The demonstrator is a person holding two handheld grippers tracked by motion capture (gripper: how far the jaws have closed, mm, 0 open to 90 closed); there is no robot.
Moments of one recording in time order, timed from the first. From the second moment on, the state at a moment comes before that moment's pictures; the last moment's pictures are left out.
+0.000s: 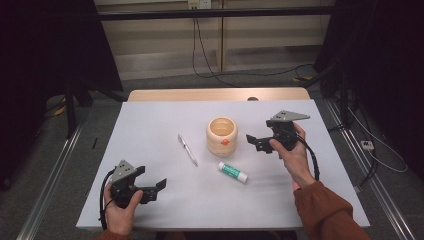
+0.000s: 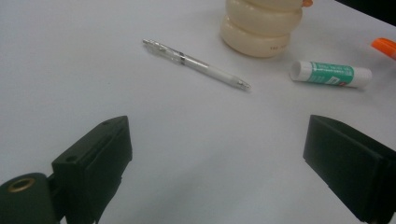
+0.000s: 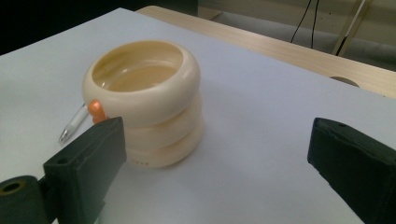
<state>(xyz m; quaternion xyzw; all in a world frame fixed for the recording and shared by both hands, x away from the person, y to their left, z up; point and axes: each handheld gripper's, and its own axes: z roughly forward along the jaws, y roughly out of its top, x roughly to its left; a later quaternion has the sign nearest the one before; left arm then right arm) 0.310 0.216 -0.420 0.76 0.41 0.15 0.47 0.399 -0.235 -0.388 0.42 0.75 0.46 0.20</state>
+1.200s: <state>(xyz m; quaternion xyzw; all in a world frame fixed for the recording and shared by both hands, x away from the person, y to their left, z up) 0.306 0.219 -0.418 0.76 0.41 0.17 0.48 0.311 -0.306 -0.419 0.47 0.69 0.47 0.28</state>
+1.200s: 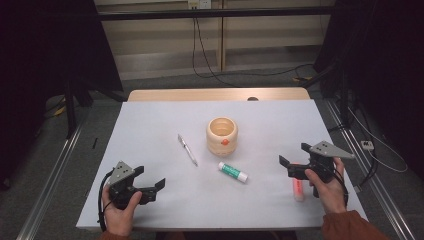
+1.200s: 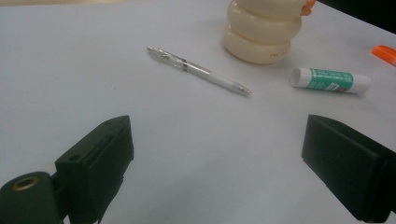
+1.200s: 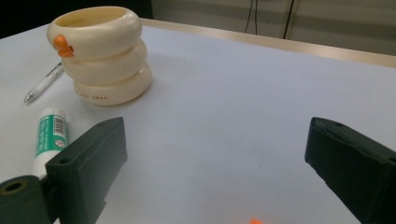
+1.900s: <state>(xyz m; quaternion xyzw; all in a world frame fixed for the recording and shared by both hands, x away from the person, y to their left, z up) 0.308 0.218 -0.416 0.76 0.41 0.16 0.48 0.287 -0.320 -0.432 0.48 0.69 0.47 0.27</state>
